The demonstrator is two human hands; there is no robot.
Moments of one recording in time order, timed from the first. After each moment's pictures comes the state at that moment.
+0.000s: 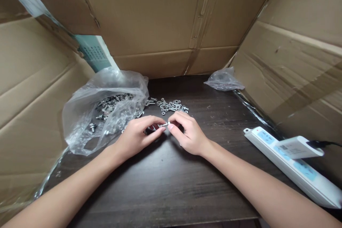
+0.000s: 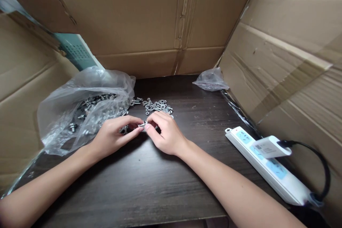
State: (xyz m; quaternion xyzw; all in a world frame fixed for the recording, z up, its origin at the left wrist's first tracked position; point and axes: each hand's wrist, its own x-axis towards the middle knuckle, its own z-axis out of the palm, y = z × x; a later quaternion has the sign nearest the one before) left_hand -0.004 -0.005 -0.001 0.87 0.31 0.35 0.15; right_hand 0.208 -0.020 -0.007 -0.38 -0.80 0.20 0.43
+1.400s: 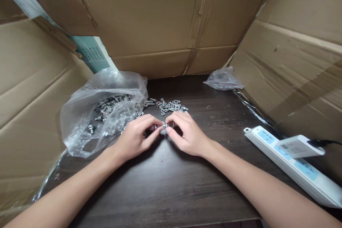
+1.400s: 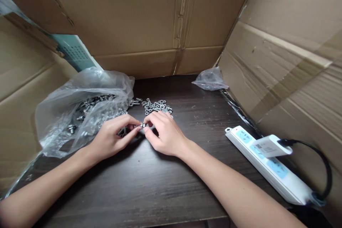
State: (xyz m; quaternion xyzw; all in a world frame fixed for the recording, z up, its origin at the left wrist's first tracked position) left_hand -0.005 -0.004 -0.003 0.88 0.30 0.36 0.12; right_hand 0.210 -0.020 -0.006 -0.39 -0.83 0.17 0.37
